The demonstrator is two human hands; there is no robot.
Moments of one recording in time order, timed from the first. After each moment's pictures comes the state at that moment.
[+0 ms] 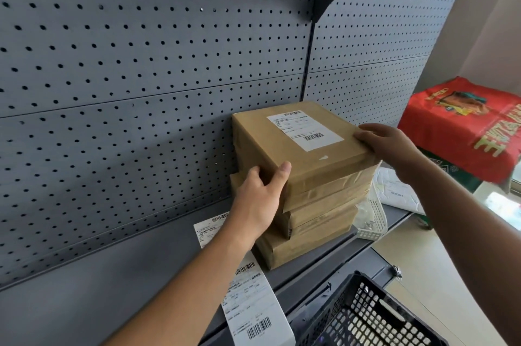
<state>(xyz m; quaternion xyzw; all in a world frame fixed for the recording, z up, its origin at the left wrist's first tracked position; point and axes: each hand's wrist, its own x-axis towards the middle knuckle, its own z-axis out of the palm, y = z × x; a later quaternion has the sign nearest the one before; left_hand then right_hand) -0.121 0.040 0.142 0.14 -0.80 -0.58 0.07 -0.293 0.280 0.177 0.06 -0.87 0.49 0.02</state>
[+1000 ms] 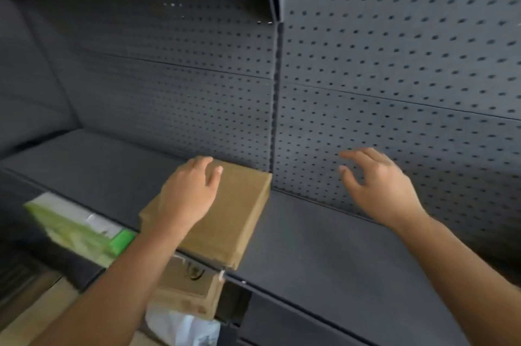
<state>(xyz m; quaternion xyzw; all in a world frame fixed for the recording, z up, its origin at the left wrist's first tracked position) 0.342 -0.314 0.117 0.59 -0.77 -0.07 0.24 0.042 -0.183 0.154 0.60 -0.75 0.26 0.09</state>
